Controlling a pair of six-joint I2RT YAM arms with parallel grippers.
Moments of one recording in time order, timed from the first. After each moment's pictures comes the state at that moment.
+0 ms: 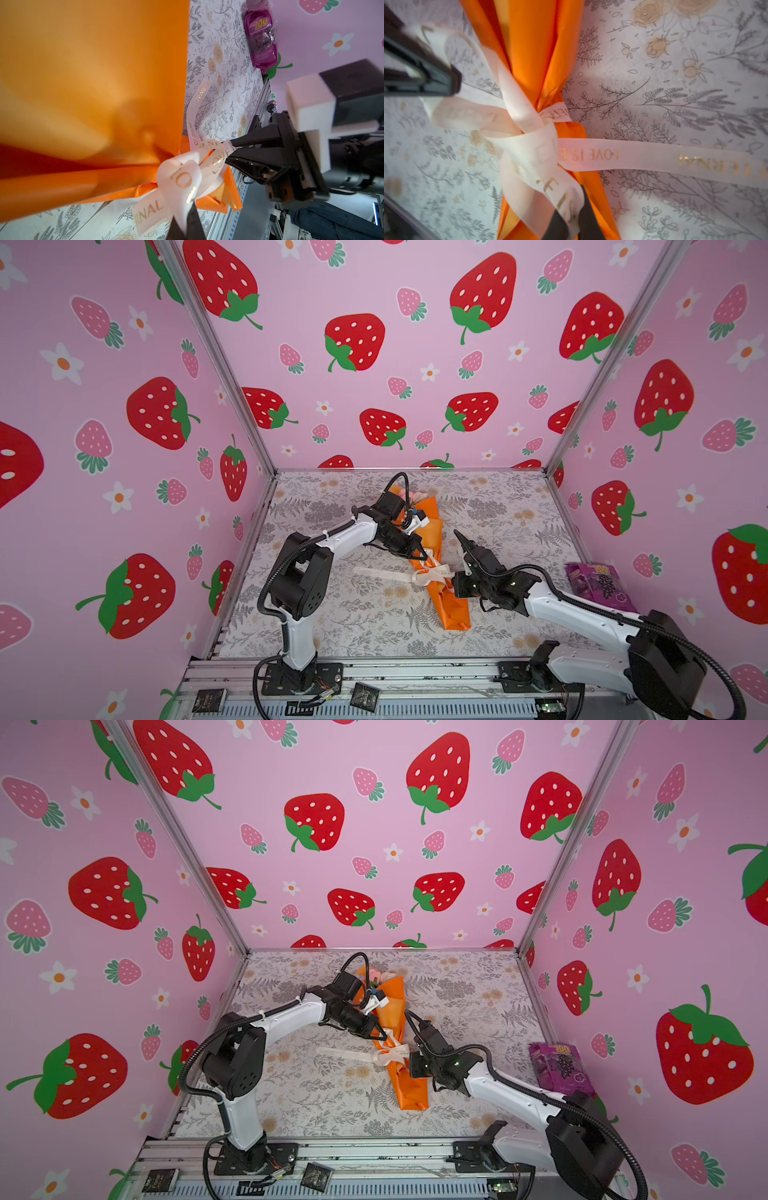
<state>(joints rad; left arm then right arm) -0.55 1.90 1.38 -0.64 0.82 -0.09 0.83 1.17 0.60 -0.32 0.02 0.59</state>
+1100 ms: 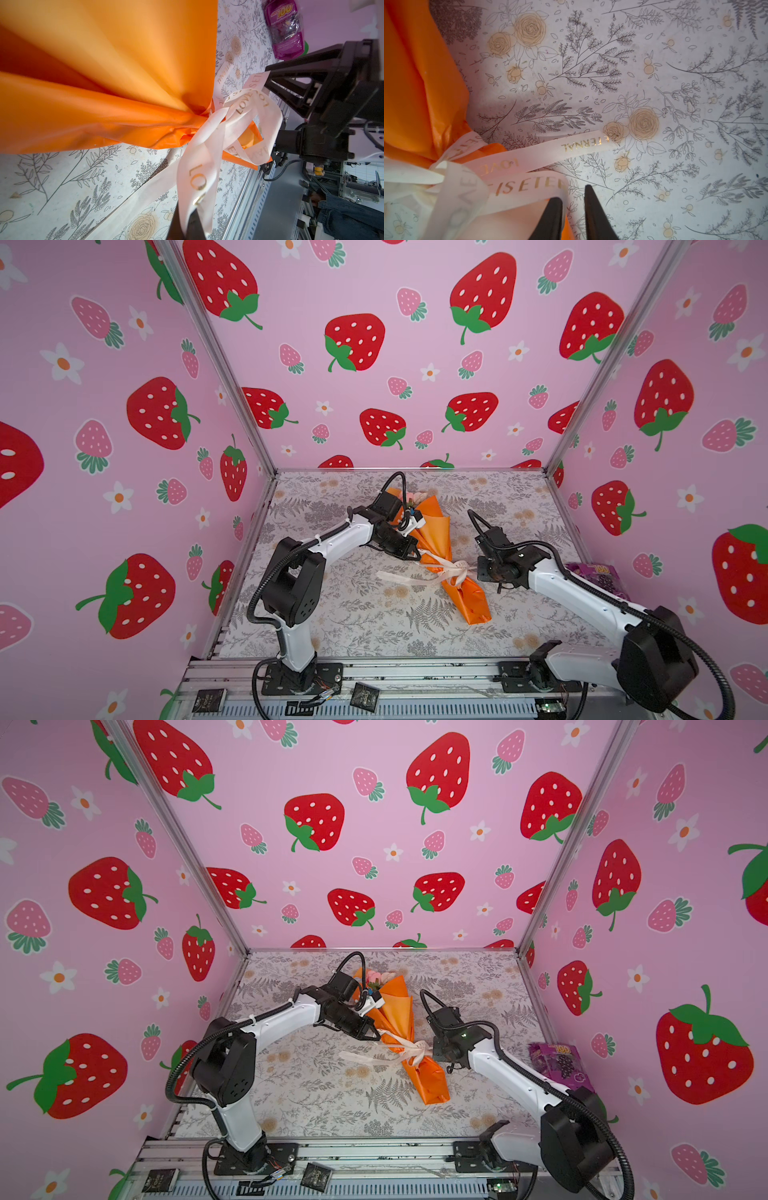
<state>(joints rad) -0.54 1.84 1.35 -0.69 0.69 -0.02 0.63 1.26 0.83 -0.75 0.29 0.56</state>
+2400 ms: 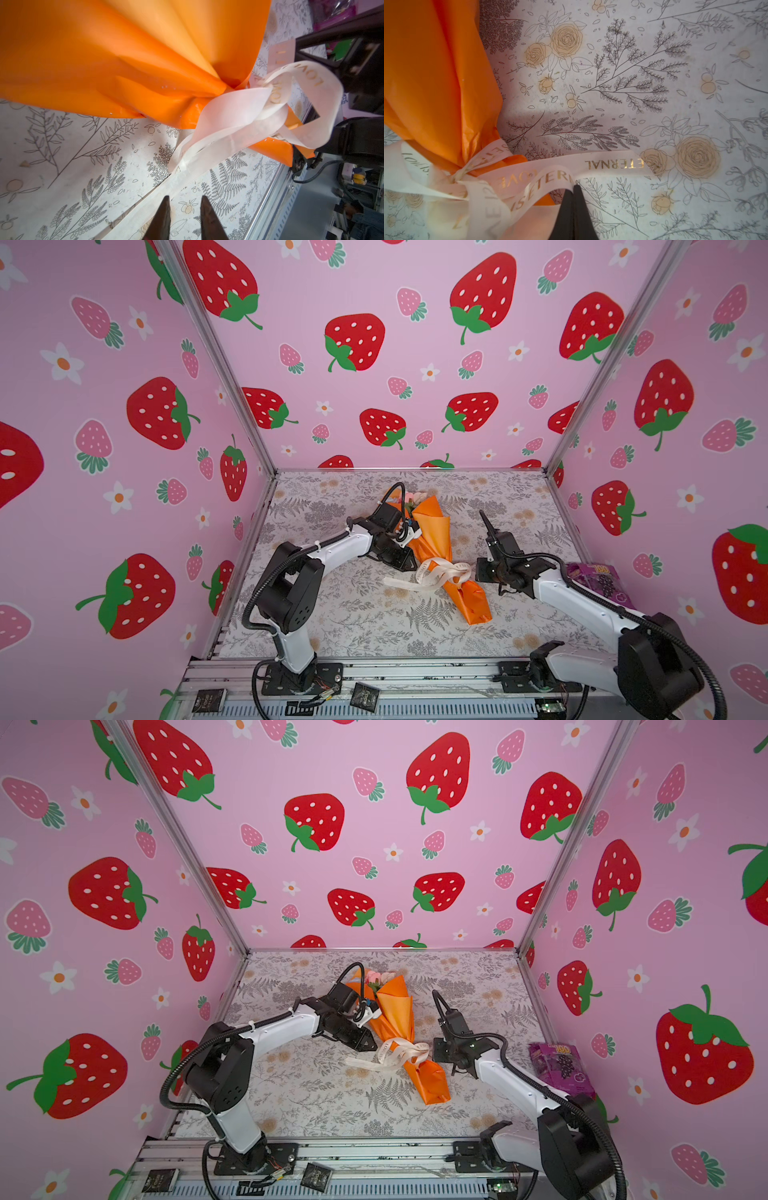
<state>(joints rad) -0.57 1.76 1.20 -0.60 0.56 -0.05 0.54 1.22 0.66 -0.44 0.07 0.43</state>
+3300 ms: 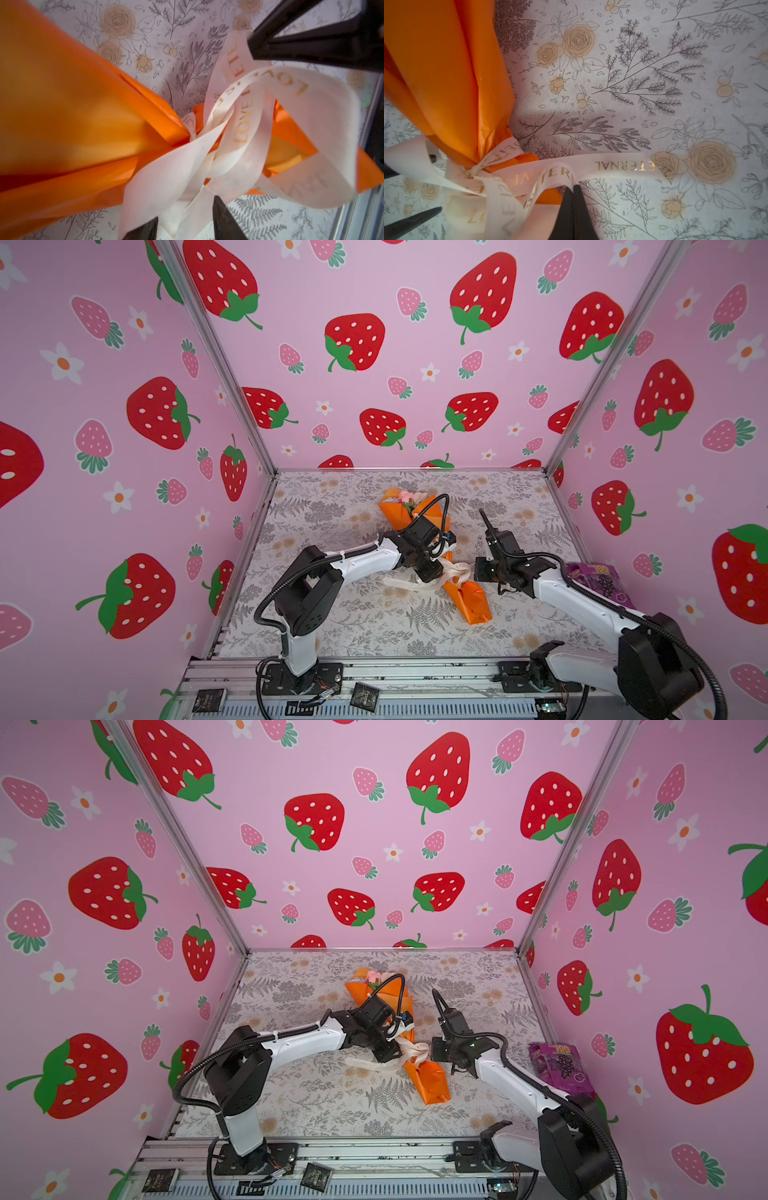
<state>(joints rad) -0.83 1.87 1.30 -0.46 0.27 0.16 0.54 1.22 0.67 -0.44 0.03 0.43</state>
